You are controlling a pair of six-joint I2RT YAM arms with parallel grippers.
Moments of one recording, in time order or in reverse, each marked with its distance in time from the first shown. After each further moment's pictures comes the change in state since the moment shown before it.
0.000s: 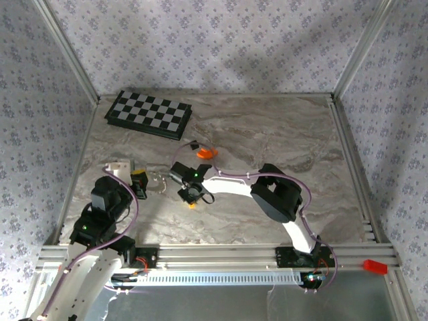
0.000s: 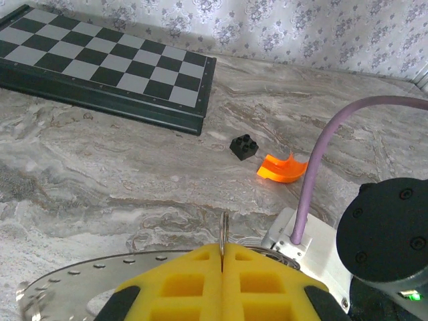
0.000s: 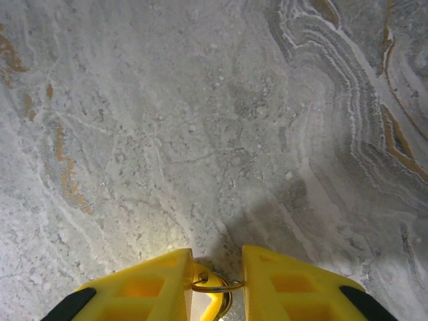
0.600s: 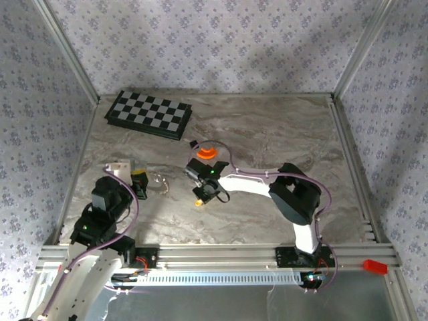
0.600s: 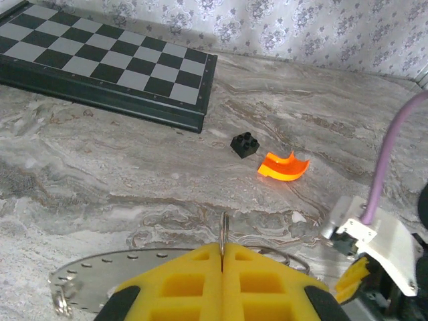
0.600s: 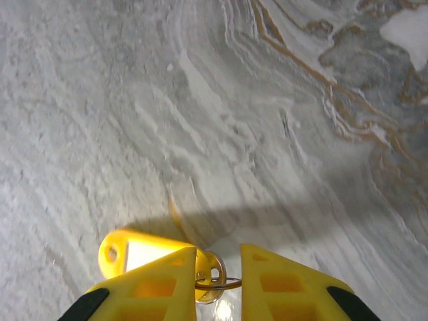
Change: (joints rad) left arm 0.002 -0.002 -0.008 0.001 0.001 -0.003; right arm -0.063 -0.183 -0.201 -0.015 -0.023 -0.019
